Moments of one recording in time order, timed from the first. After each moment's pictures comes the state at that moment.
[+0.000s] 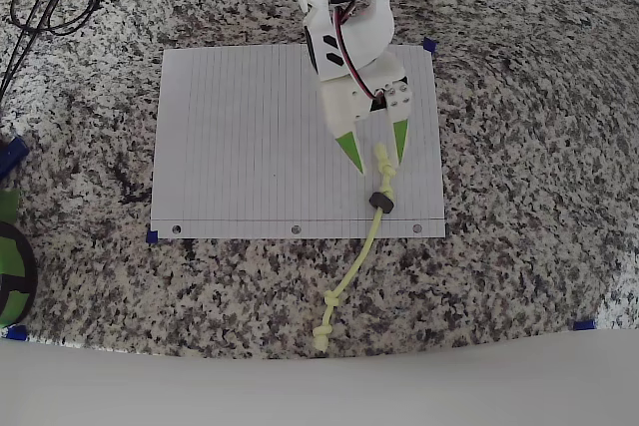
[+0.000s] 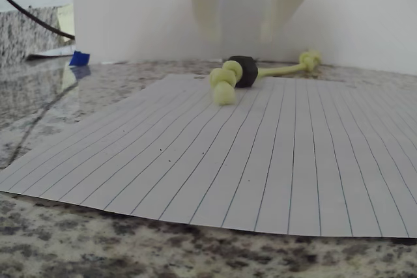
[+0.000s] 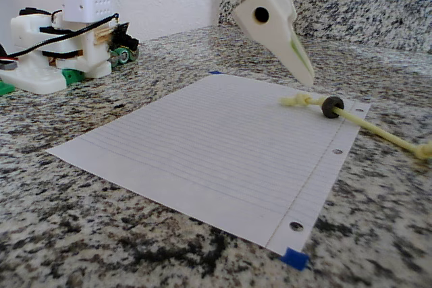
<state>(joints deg) -16.4 93.8 127.3 17.7 -0.6</state>
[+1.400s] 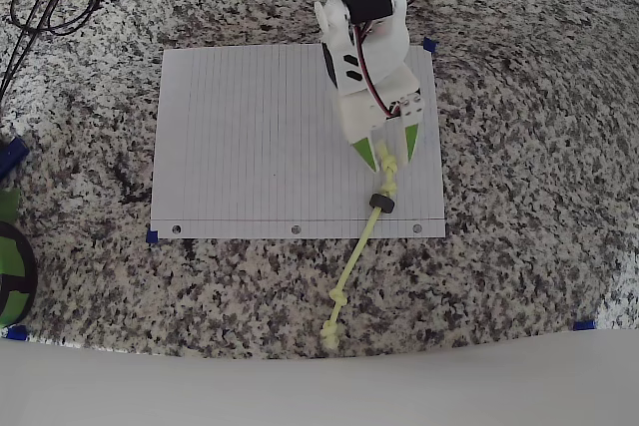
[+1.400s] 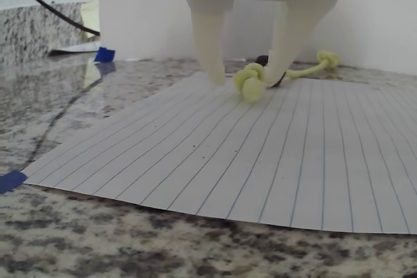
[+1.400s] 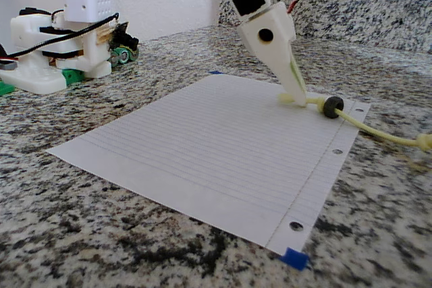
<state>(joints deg) -20.0 85.8 123.0 20.6 -1.8</state>
